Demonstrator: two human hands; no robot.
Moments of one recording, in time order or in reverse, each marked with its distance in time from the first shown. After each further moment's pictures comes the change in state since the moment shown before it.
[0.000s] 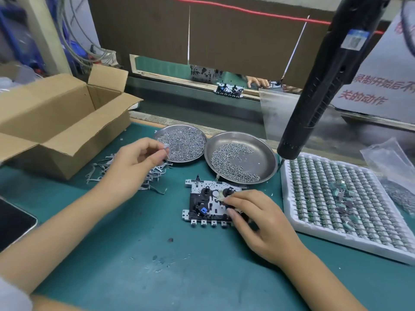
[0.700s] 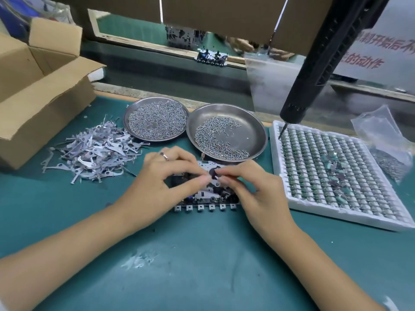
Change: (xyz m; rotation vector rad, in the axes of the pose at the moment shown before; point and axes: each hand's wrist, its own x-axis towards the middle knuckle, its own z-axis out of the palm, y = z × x) left_hand -0.031 0.001 0.061 0.113 -0.292 0.249; right_hand 0.008 -0.004 0.004 0.283 0.136 0.323
